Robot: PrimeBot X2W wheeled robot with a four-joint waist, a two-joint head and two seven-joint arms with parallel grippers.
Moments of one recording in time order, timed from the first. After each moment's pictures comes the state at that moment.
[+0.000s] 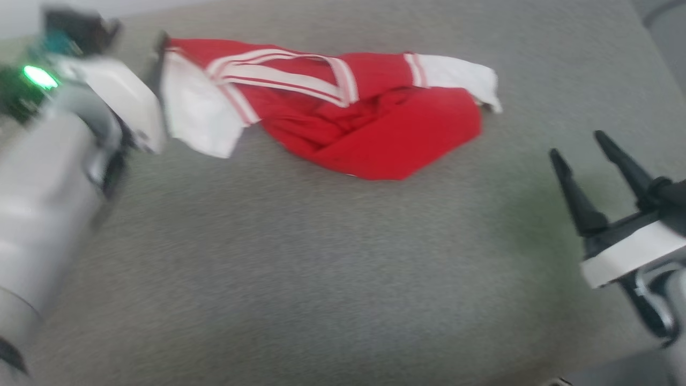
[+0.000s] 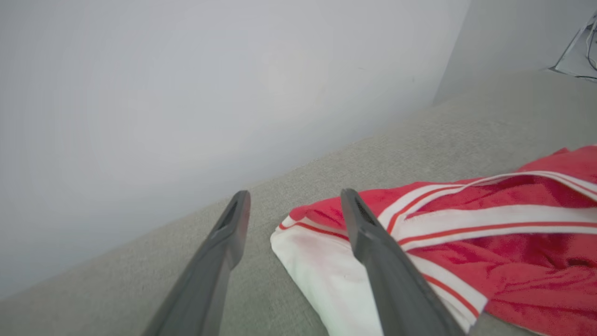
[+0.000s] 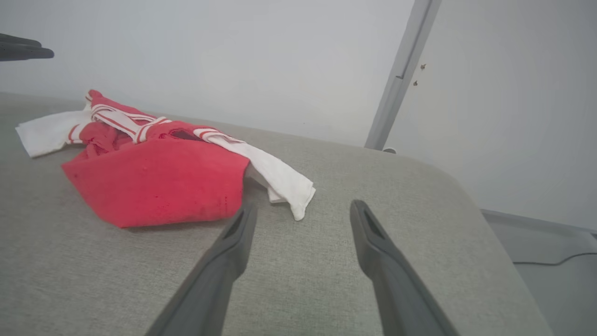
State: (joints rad) left arm -1.19 0.51 -1.04 0.97 -0.99 -0.01 -0.21; right arm -0.33 -0.47 0.23 0.15 0.42 0.13 -0.21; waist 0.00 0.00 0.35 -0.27
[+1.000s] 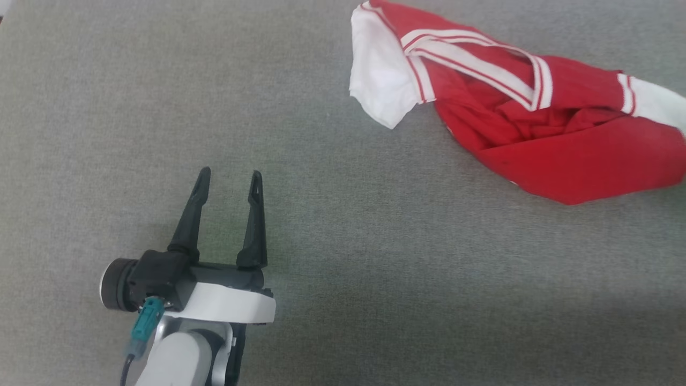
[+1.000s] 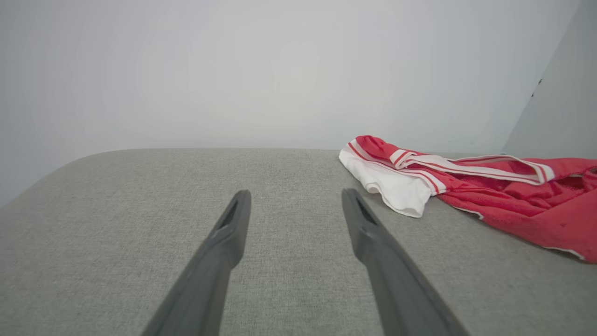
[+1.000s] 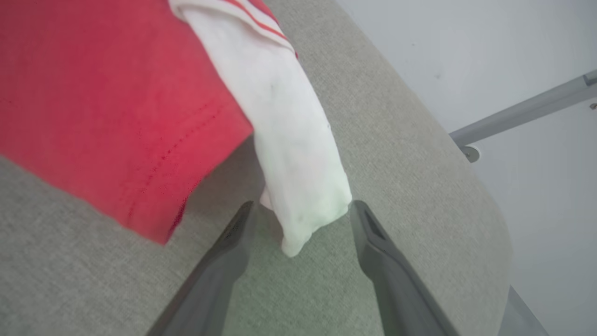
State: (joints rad) left arm -0.19 0.20 -0.28 -0.04 -0.30 0.20 -0.26; right arm -0.70 -1.11 0.79 0.28 0.64 0.13 0.06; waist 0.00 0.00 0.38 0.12
